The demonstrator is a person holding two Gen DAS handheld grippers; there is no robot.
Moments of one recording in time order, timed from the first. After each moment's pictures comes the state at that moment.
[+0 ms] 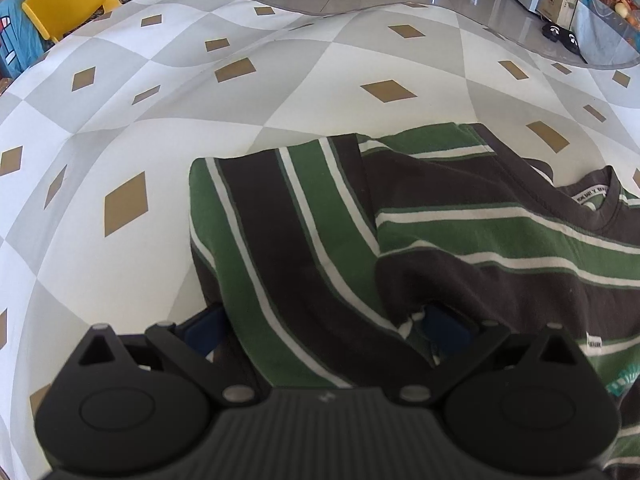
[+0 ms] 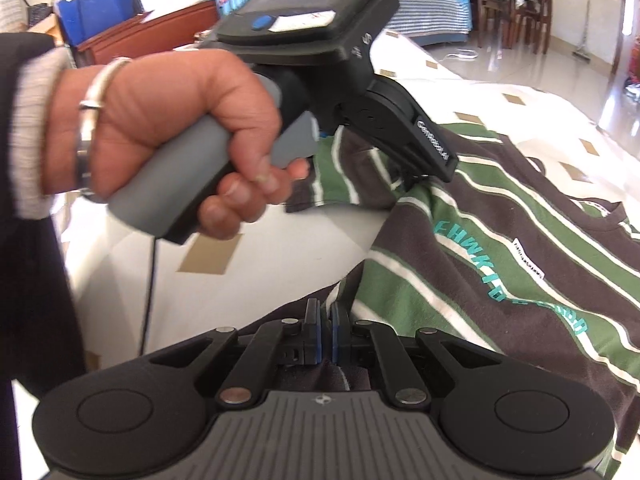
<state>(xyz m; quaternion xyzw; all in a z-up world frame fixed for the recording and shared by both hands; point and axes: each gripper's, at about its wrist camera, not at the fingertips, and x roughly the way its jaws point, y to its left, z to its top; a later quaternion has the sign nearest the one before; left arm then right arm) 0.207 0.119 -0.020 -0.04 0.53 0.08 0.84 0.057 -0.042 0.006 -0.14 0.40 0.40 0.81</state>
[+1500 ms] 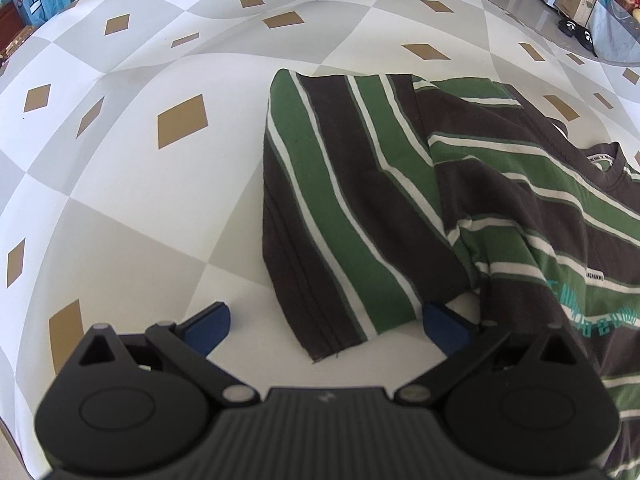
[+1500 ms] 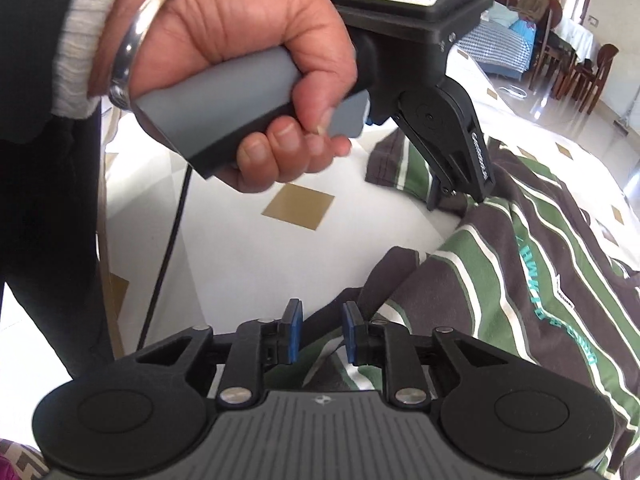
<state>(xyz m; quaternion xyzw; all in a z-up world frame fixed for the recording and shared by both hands) 0.151 0.146 -0.020 -0.08 0.56 0.10 0.82 -0.009 -0.004 -0.003 -0.27 0.36 0.42 0.79</state>
